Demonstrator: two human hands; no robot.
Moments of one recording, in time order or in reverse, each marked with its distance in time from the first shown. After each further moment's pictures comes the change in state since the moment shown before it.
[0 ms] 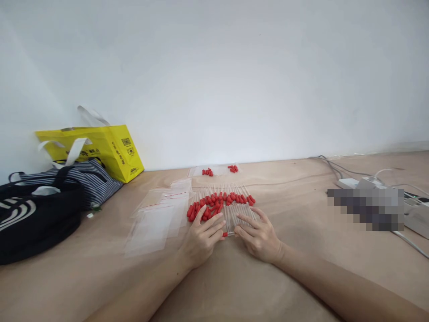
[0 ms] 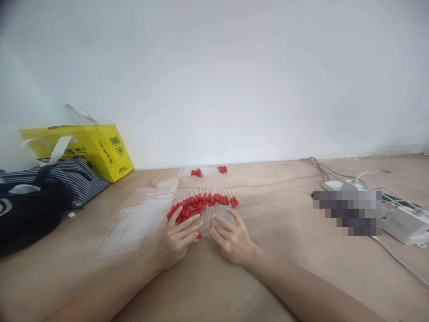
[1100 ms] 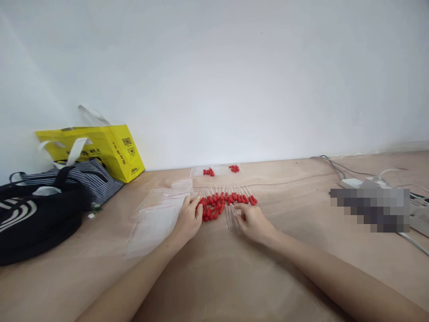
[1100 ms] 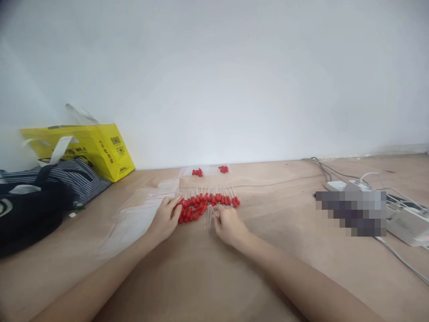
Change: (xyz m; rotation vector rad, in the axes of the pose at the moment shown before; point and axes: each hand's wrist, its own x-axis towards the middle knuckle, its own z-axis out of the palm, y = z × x) left_hand -0.002 -0.052 0.002 -0.062 0.027 -0.666; right_hand 0.035 0.015 0.008 0.297 -0.385 0.644
